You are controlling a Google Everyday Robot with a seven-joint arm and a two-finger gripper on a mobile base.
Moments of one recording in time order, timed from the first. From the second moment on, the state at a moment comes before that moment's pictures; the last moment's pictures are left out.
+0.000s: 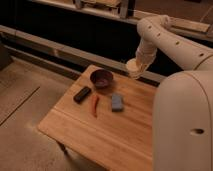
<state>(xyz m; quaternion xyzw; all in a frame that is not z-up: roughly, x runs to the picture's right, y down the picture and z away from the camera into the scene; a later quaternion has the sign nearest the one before) 0.190 -0.132 0.750 -0.10 0.22 0.84 0.49</state>
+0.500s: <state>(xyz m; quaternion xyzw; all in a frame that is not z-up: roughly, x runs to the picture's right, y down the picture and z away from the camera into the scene) 0.127 -0.173 0.722 -0.10 0.20 0.81 0.55</state>
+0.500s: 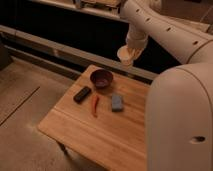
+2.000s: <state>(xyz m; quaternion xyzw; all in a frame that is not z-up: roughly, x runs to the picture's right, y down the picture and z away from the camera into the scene) 0.022 -0.118 0.825 -0.21 0.25 0.76 0.56</state>
